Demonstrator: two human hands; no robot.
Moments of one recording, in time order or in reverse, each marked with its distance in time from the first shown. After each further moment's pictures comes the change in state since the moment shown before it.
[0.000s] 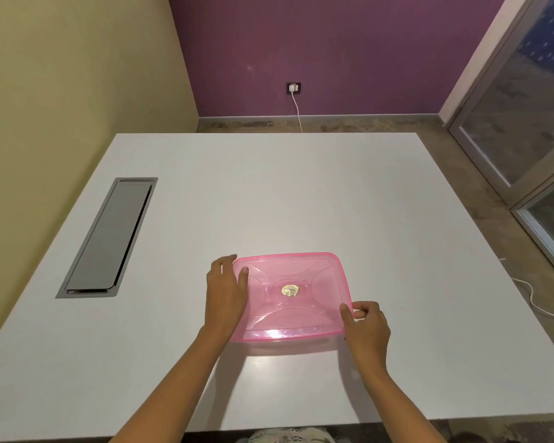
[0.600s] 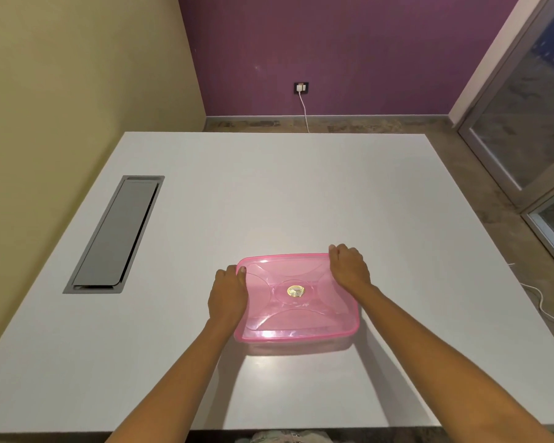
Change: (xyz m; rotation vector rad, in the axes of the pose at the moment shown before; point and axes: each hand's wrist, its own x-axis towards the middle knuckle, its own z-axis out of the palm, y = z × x) left_hand 0.013 -0.012 0.013 0.134 -0.078 -0.178; right_hand 0.097 -0.068 0.044 -0.475 -0.268 -0.234
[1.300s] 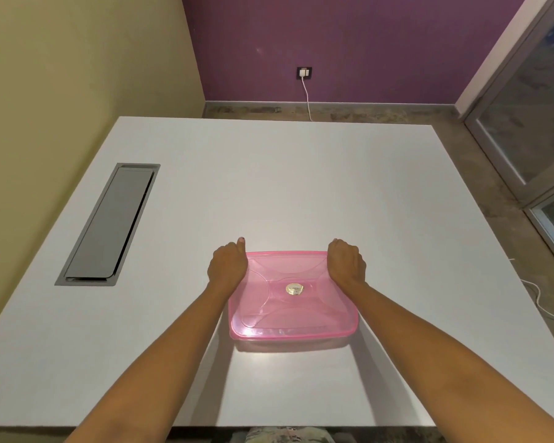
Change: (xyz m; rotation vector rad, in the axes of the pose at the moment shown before) left_hand 0.054 0.021 0.000 0.033 -0.080 -0.063; right_hand 0.019 0.003 0.021 -0.301 0.119 -0.115
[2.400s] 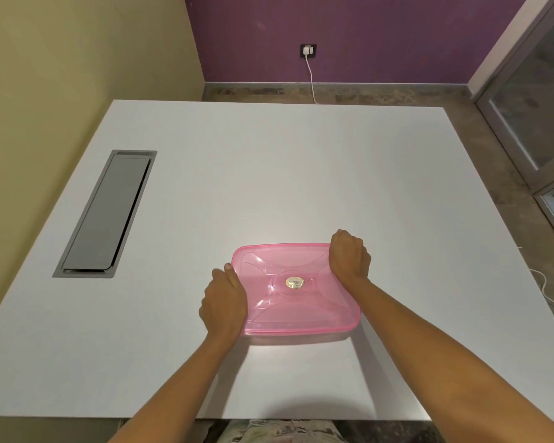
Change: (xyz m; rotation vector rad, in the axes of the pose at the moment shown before) left_hand -0.067 -0.028 0.026 -0.085 0.236 -0.193; right_hand 0.002 -0.002 0.003 0.014 0.040 0.052
